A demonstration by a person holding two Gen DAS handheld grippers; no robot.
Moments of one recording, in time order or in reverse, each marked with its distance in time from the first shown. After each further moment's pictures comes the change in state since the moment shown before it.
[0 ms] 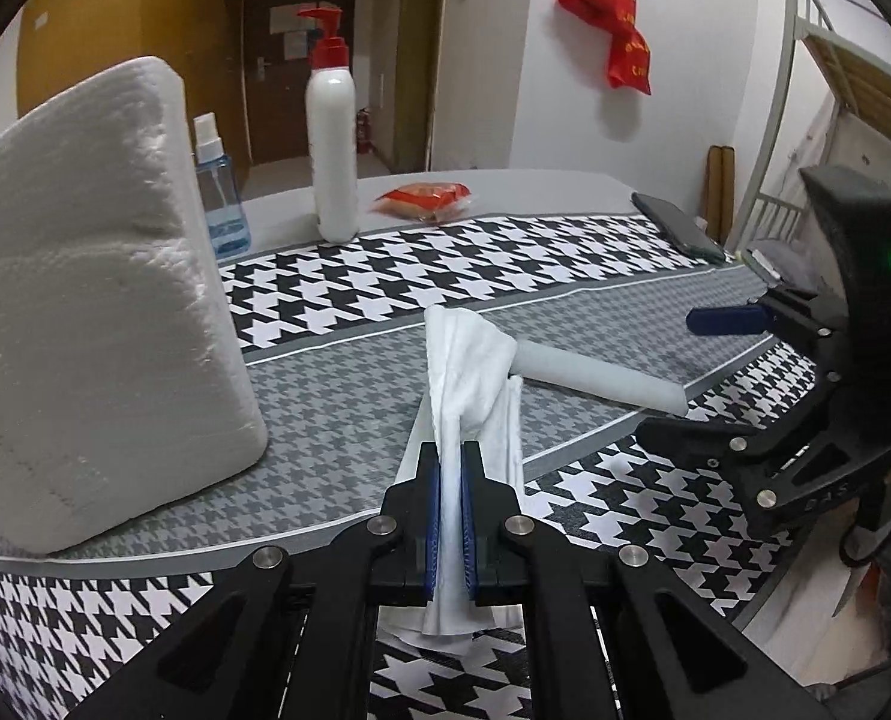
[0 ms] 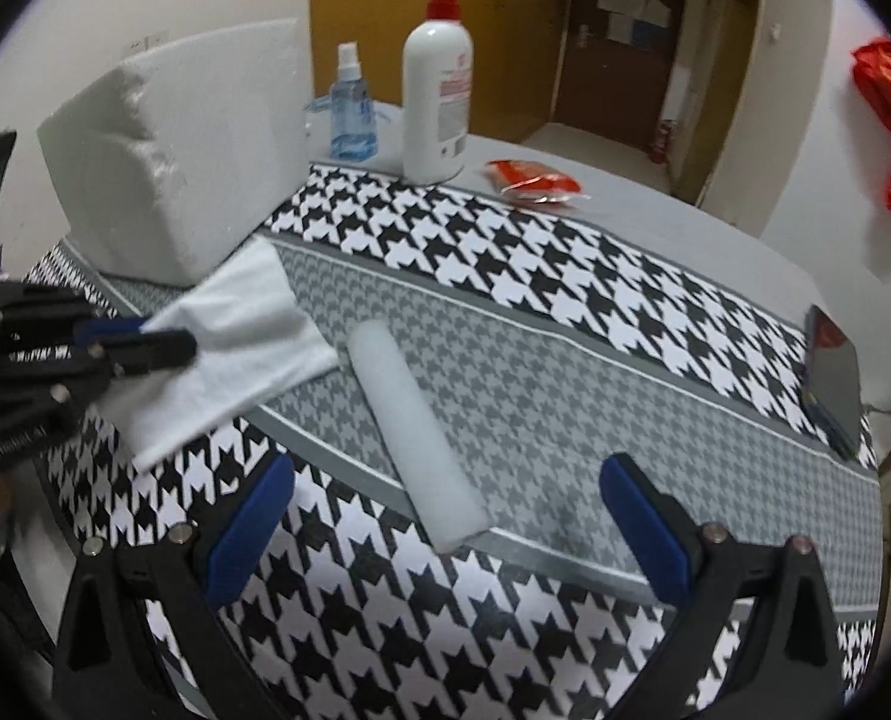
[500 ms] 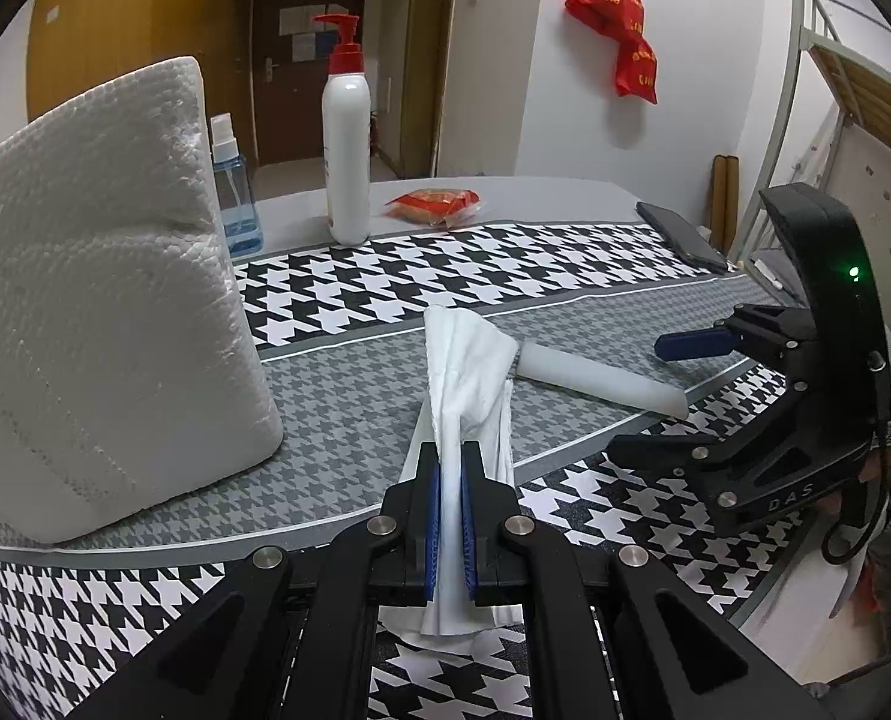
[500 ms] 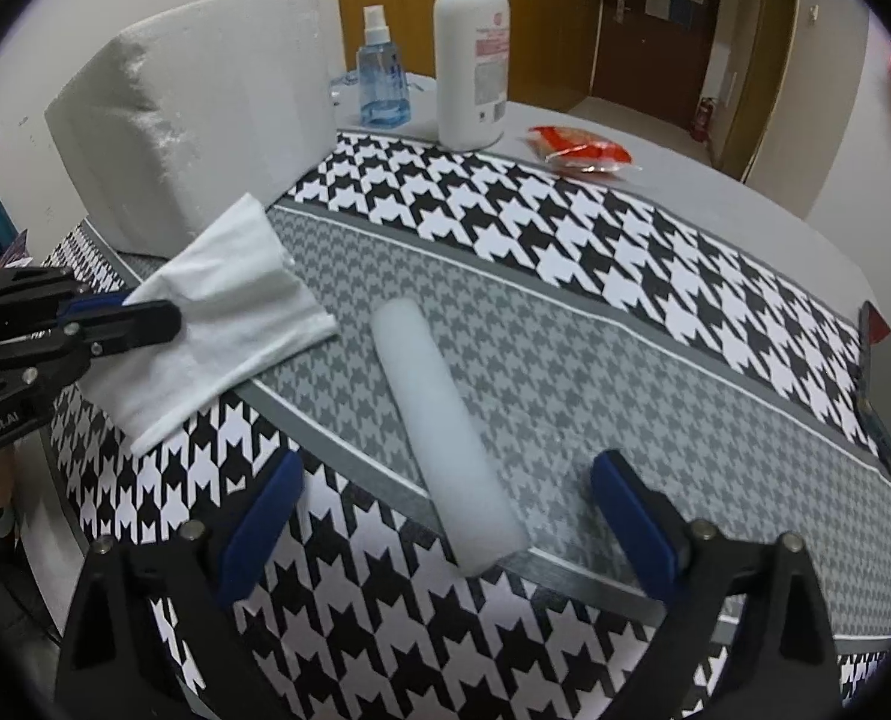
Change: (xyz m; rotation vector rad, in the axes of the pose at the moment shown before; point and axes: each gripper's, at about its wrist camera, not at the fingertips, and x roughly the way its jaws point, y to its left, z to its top) left arm -0.004 0.003 -0.002 -0.018 -0.011 0.003; right arm 0.023 0.001 0.007 -0.014 0.069 0.089
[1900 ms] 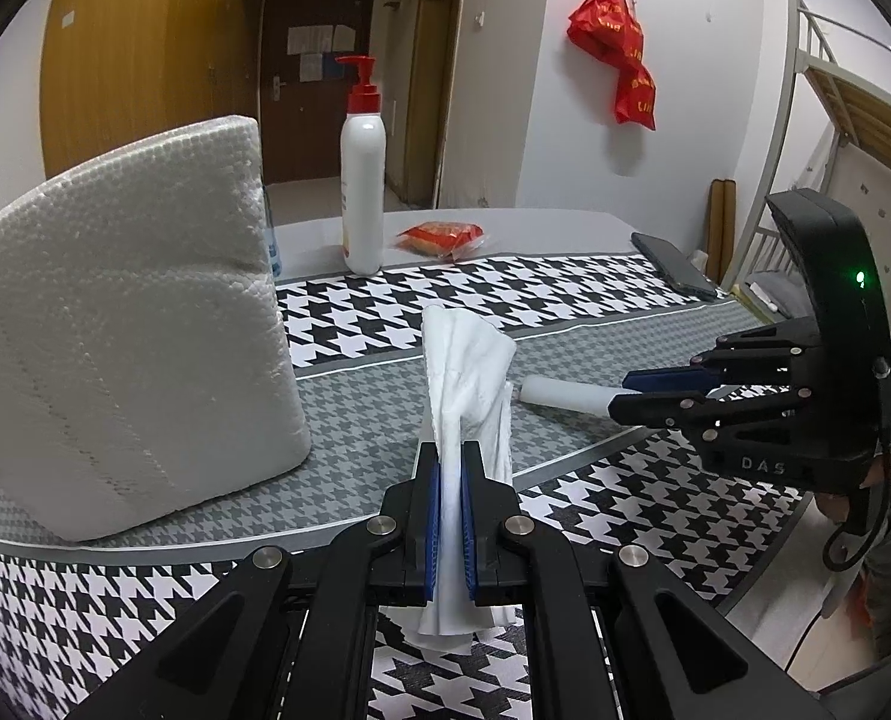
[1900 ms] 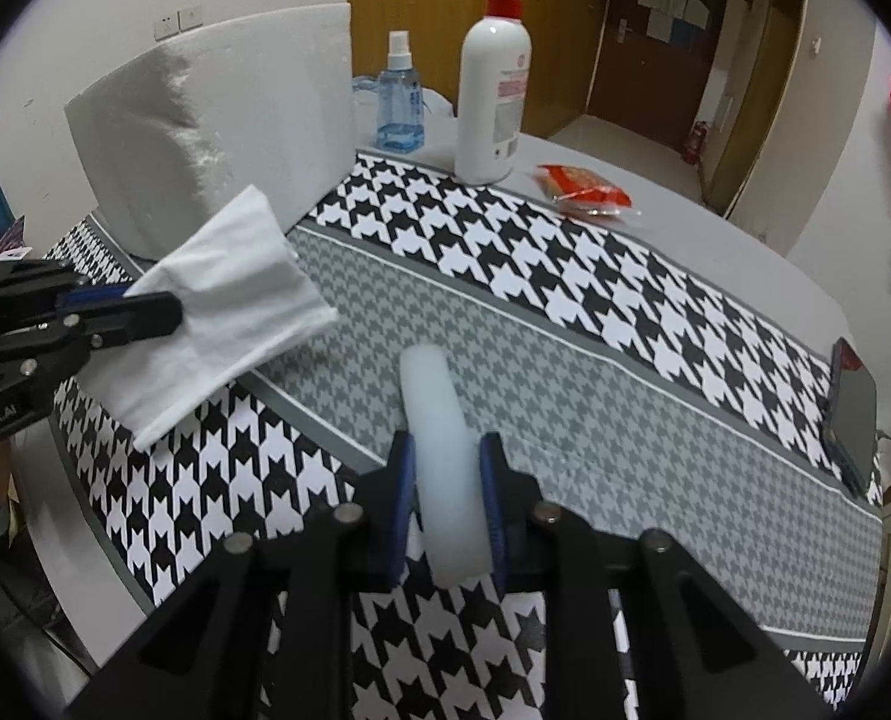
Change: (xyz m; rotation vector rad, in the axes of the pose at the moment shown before) left arm -0.026 0.003 -0.002 -0.011 -0.062 -0.001; right arm -0.028 0.017 0.002 -0.036 -0.030 -0.043
